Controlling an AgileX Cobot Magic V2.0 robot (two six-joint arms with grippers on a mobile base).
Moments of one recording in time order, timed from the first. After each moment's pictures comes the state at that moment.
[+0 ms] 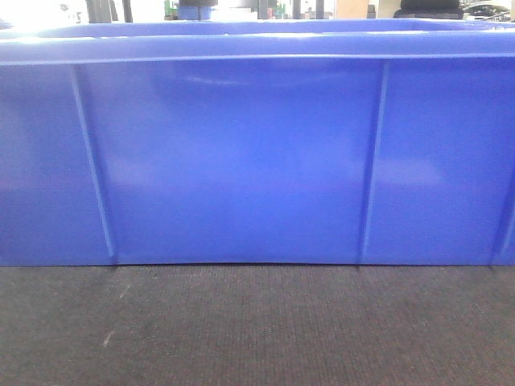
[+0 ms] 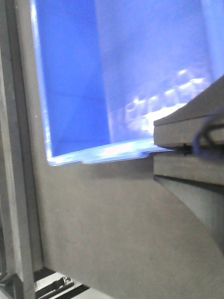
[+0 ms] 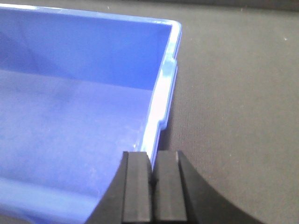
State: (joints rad) left arm -0.16 0.68 -0.85 0.19 0.61 -0.12; right arm 0.26 0.67 -0.82 0.02 0.64 0.03
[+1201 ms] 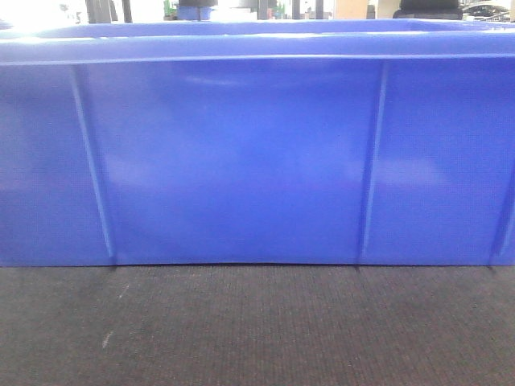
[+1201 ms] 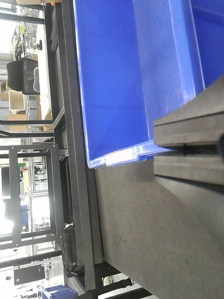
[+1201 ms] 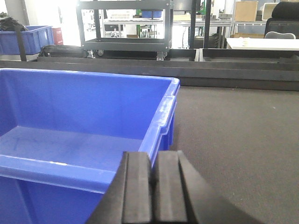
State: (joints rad) left arm -0.16 0.20 -0.44 0.20 0.32 -0.12; right arm 0.26 0.17 -0.38 0.01 0.33 0.03
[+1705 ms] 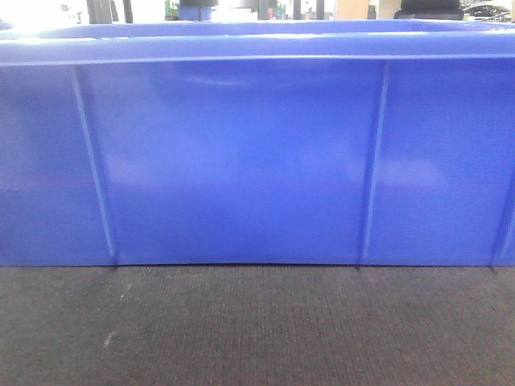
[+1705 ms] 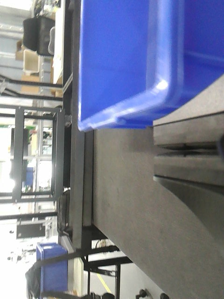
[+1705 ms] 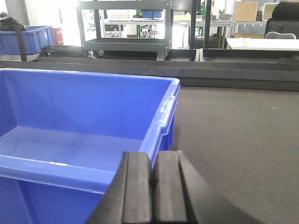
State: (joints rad) left arm 0.03 0.04 -0.17 0.11 0.16 -0.11; right arm 0.26 0.17 -0.38 0.01 0.33 0.03
